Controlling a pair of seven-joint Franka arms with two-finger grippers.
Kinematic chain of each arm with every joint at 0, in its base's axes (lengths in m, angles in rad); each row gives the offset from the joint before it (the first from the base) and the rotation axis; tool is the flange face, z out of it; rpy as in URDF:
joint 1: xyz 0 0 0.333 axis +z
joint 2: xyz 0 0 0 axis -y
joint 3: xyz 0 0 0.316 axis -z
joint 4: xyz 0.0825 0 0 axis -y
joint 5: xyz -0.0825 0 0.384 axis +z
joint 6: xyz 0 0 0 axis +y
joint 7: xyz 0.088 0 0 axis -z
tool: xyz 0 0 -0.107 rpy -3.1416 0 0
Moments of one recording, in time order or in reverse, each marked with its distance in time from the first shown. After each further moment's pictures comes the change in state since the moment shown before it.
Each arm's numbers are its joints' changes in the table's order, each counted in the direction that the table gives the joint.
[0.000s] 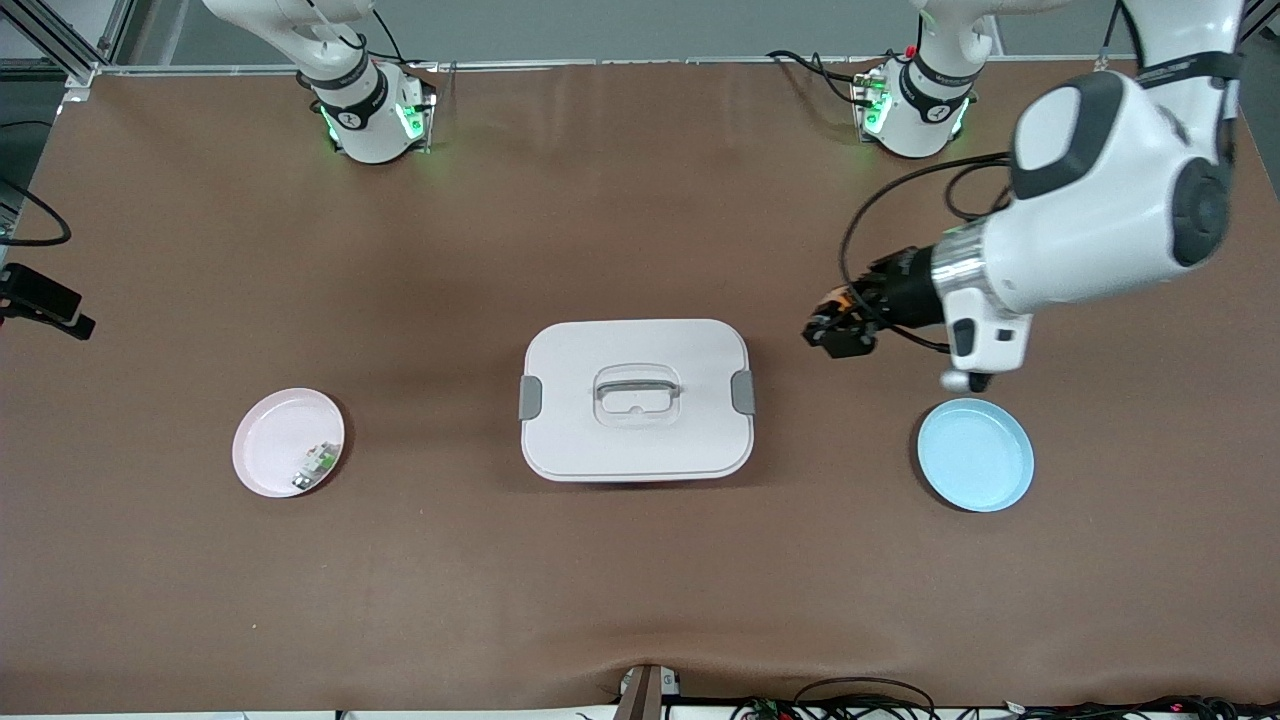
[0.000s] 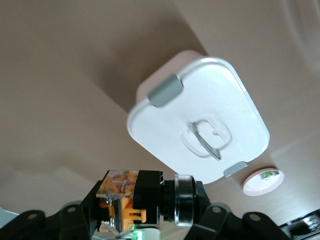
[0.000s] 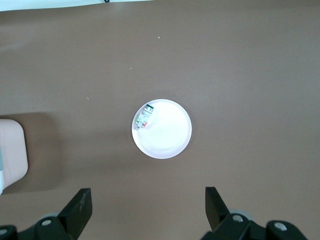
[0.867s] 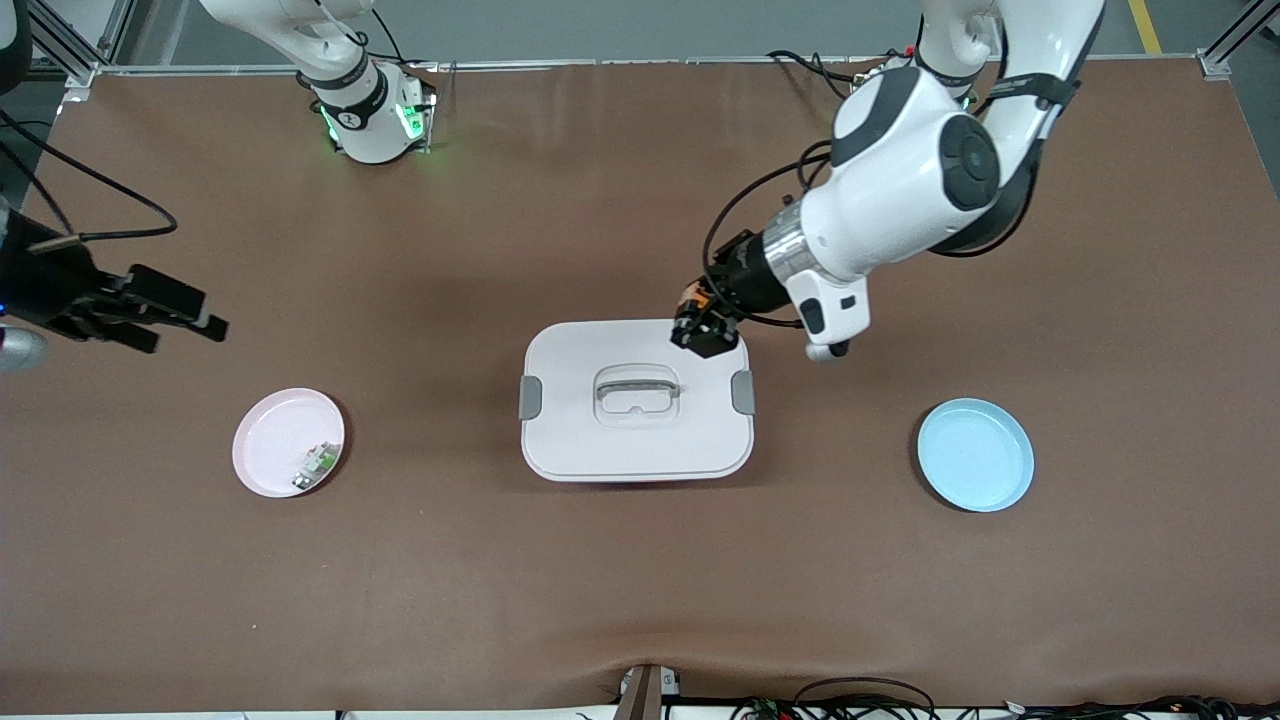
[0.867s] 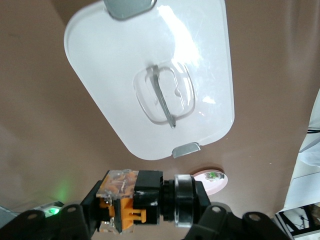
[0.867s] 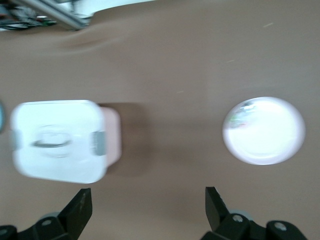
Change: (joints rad) left arm -0.238 -0.071 0.002 -0.001 0.001 -0.337 -0.487; right arm 0.095 -0.023 -0.022 -0.037 0.376 -0.023 0.054
